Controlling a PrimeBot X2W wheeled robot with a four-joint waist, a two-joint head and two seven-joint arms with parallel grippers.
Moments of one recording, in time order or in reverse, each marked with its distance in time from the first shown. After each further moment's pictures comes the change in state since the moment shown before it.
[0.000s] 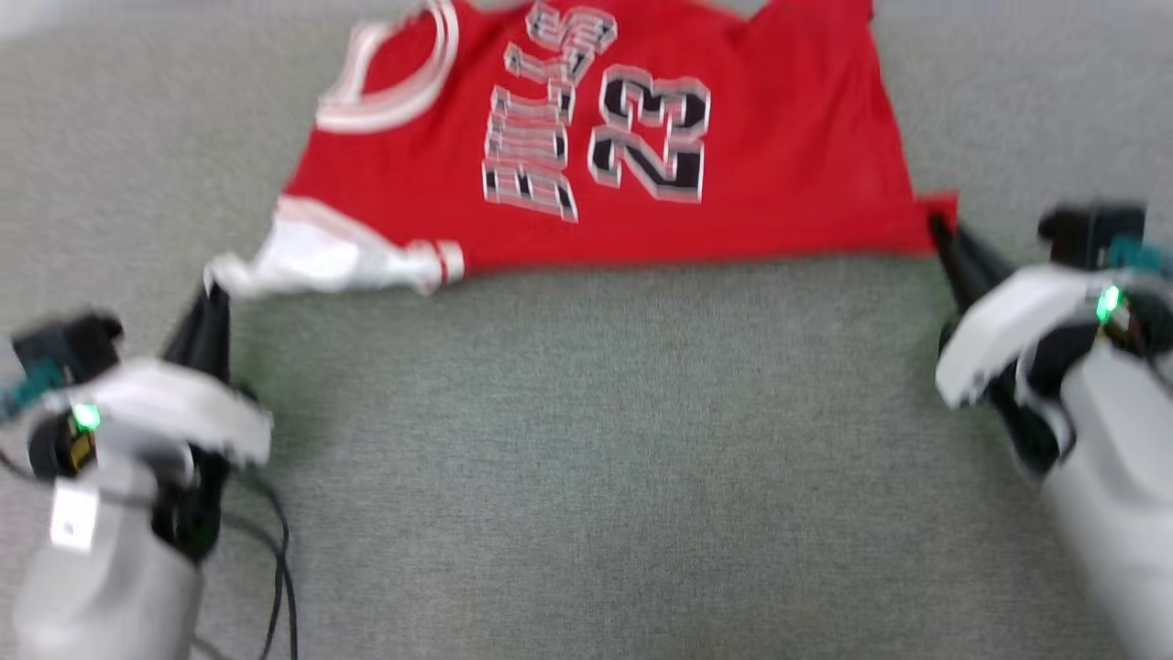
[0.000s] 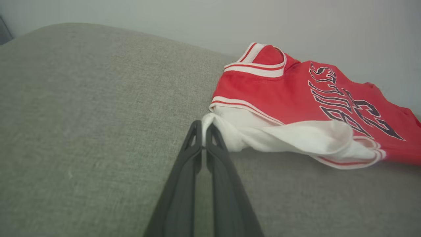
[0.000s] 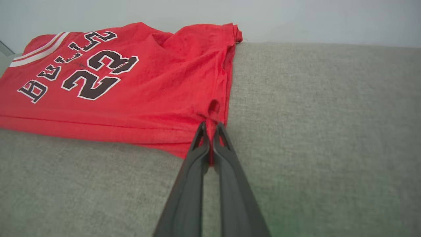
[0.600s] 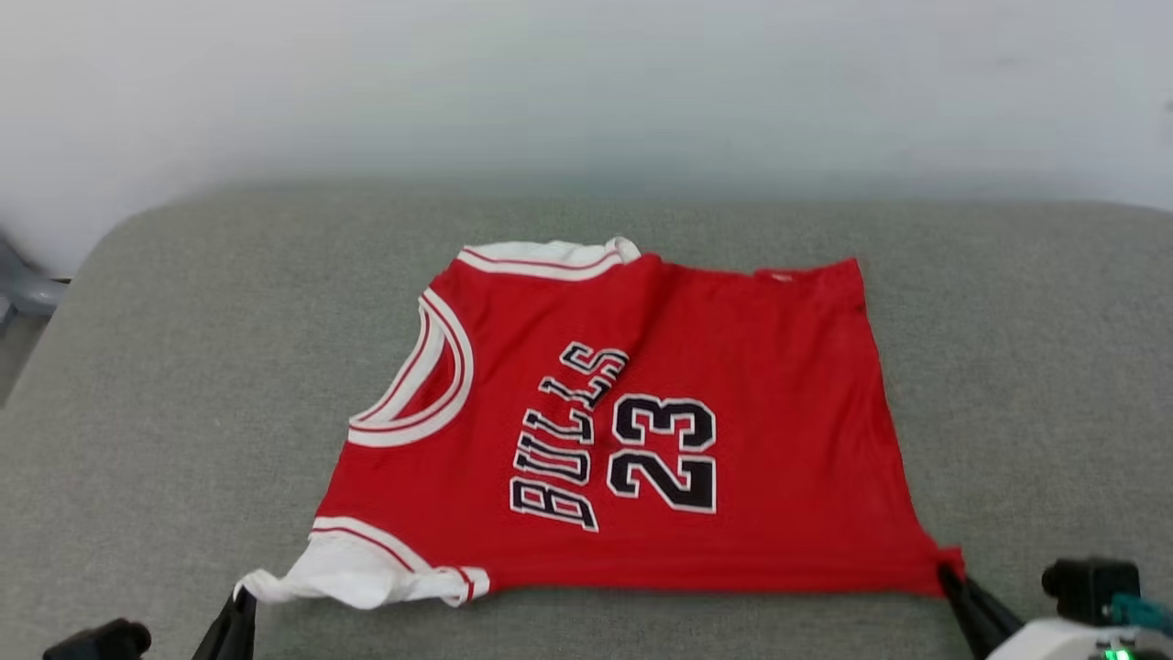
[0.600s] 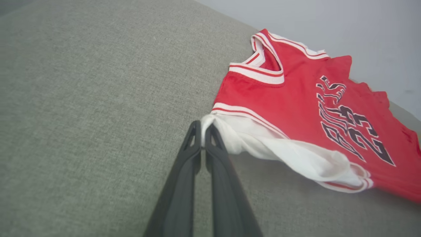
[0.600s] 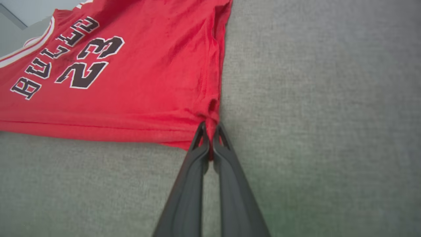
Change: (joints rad) left arm 0.702 0.004 0.048 -0.490 -0.099 0.181 0.108; right arm 0.760 0.012 -0.224 -0.472 -0.052 0.001 0.153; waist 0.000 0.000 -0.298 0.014
